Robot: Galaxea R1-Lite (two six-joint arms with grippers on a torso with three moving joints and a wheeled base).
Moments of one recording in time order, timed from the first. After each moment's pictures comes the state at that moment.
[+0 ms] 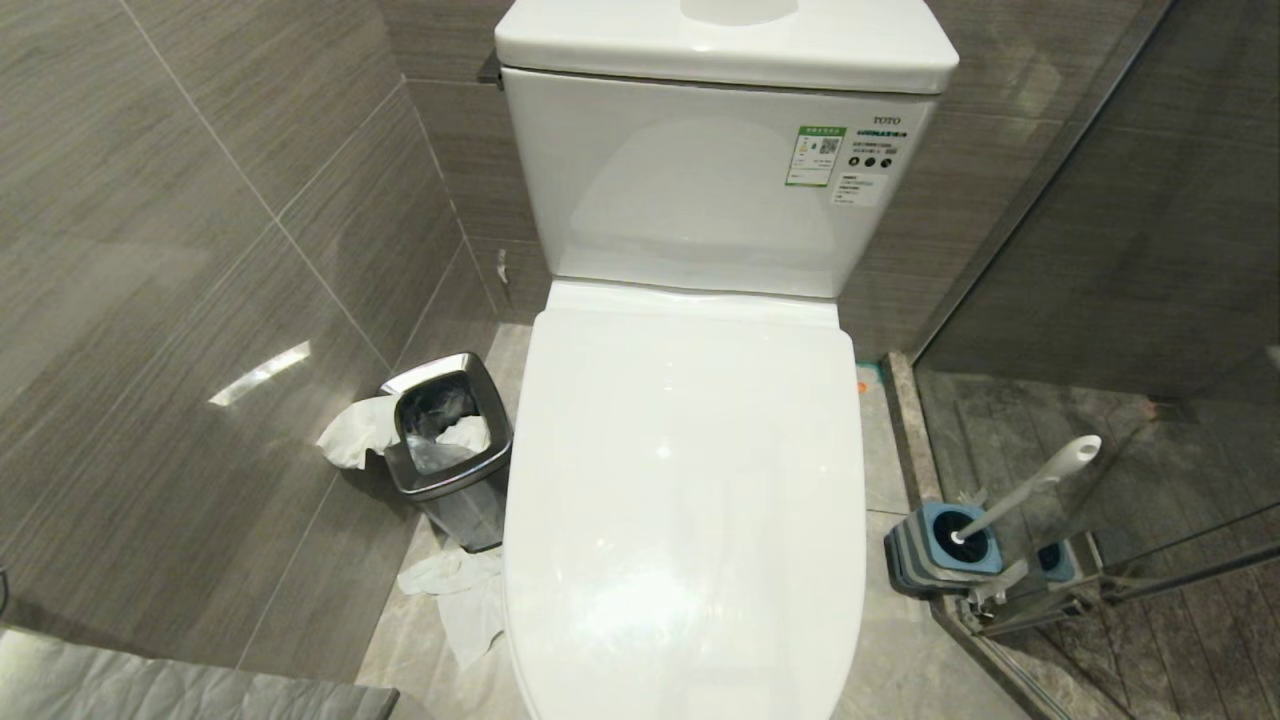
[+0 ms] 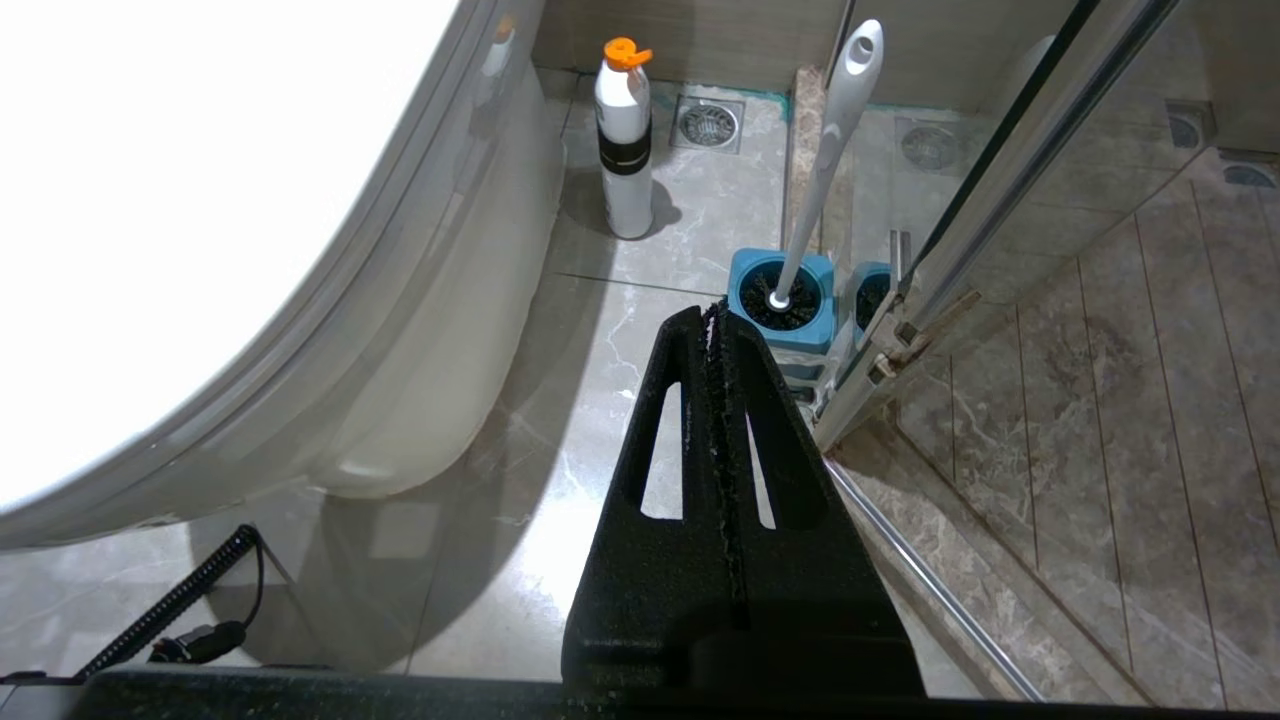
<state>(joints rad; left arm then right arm) -0.01 0.00 -0.03 0.08 -0.02 0.02 0.00 0.00 0.00 0.00 -0.01 0.05</state>
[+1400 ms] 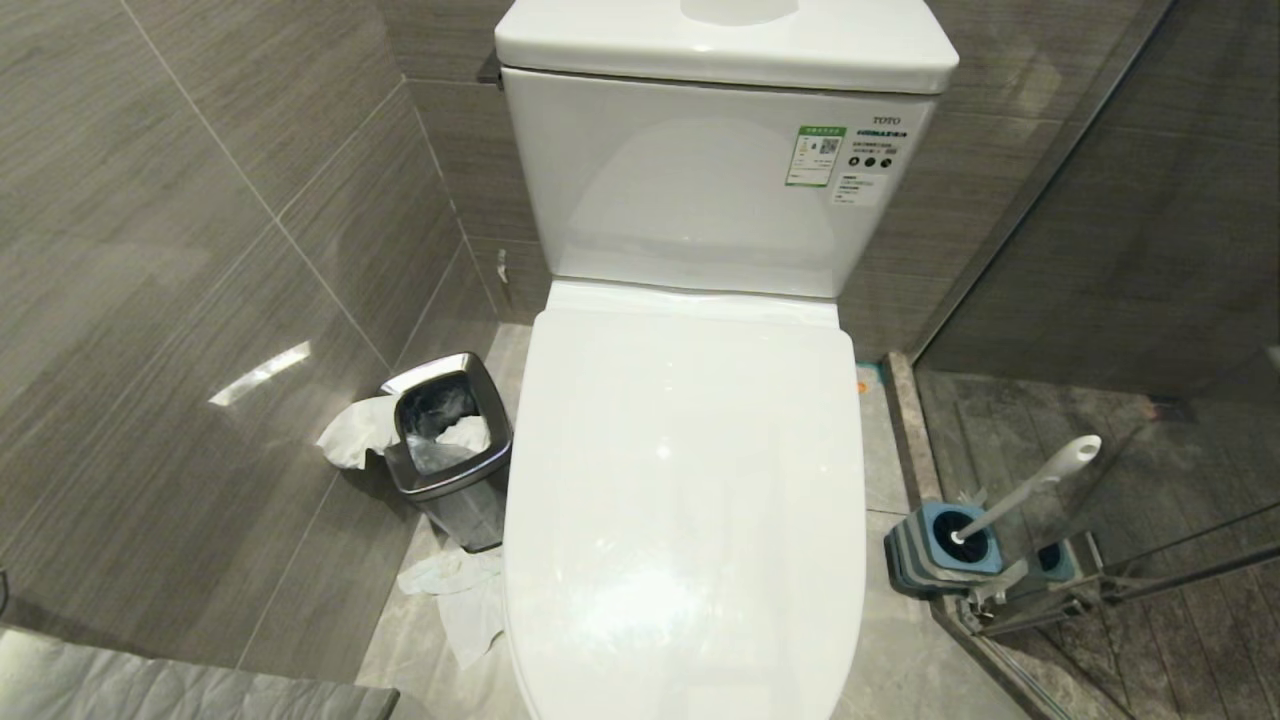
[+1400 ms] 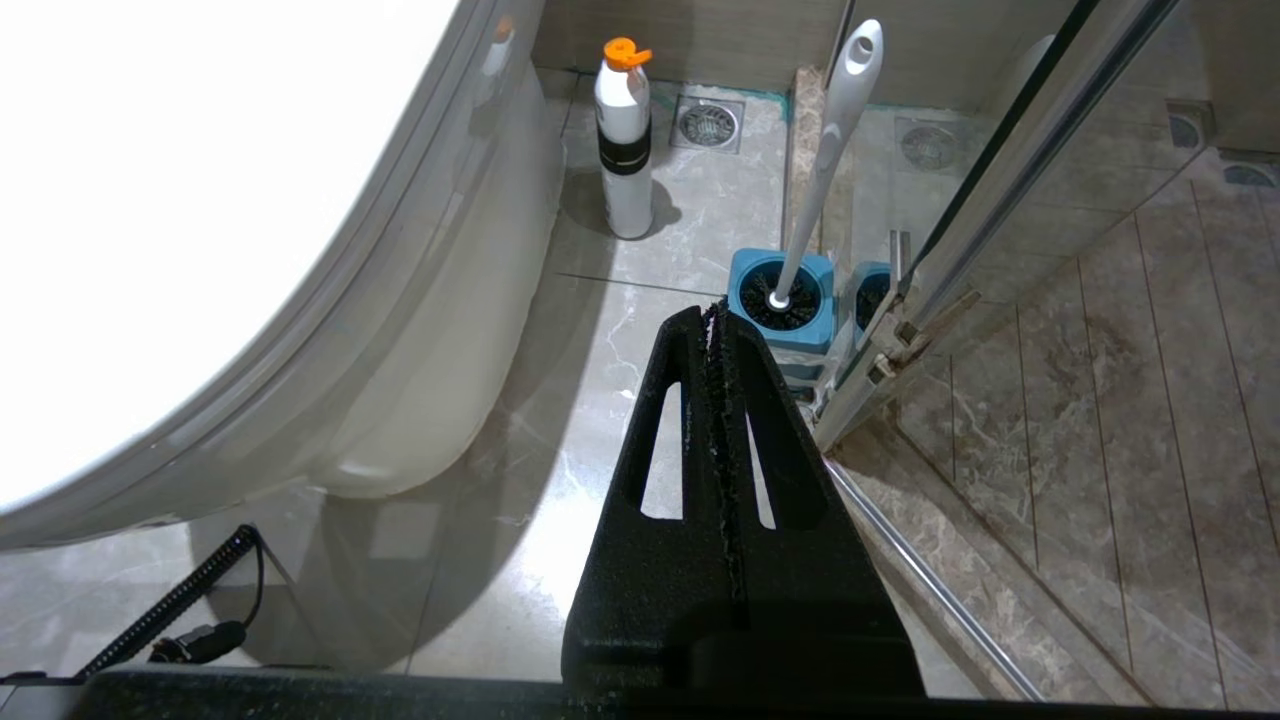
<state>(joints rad) -0.01 0.00 -0.03 0.08 -0.02 0.02 0.00 0.00 0.00 0.00 -0.01 0.05</state>
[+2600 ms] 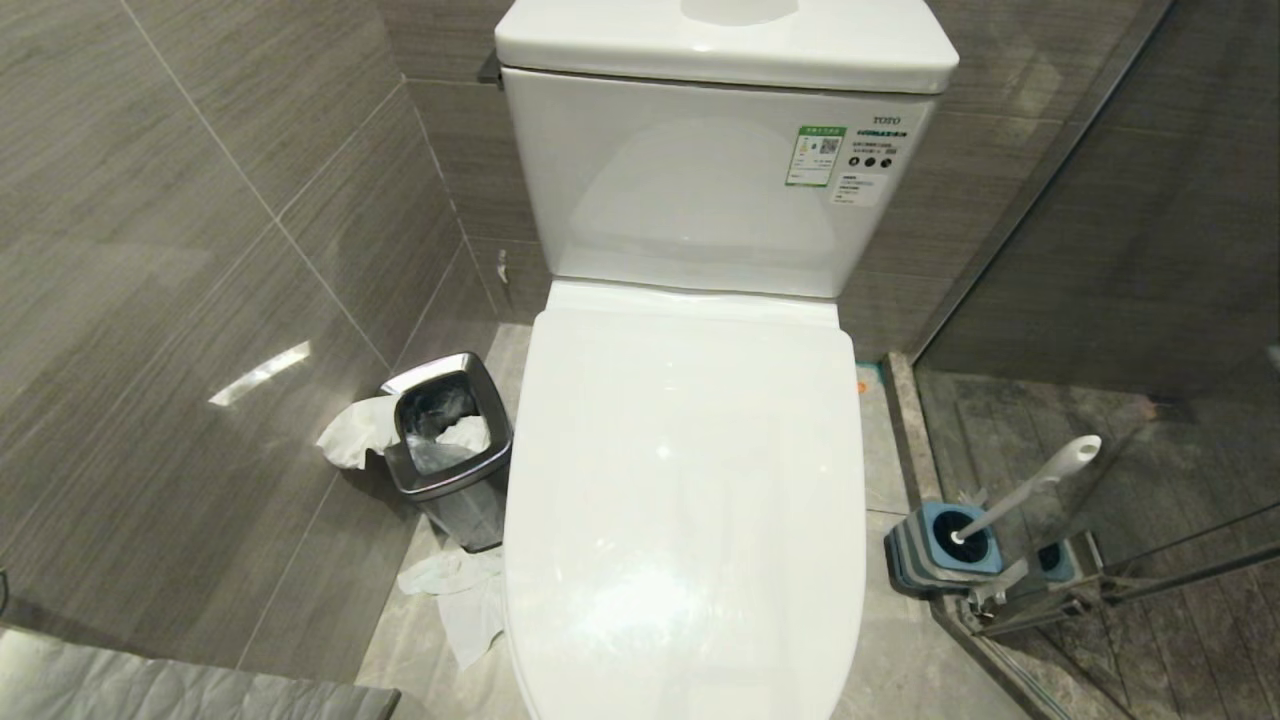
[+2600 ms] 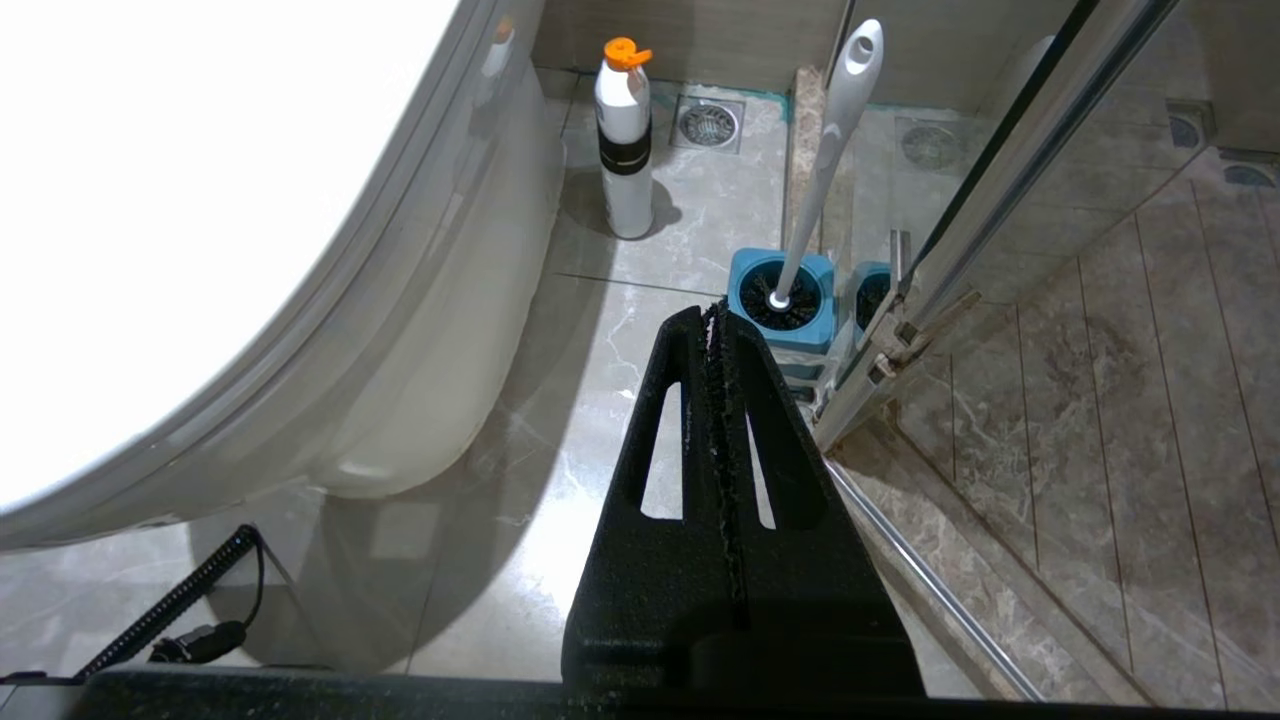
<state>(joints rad) -0.01 0.00 -0.03 0.08 -0.02 0.02 0.00 0.00 0.00 0.00 -0.01 0.05</state>
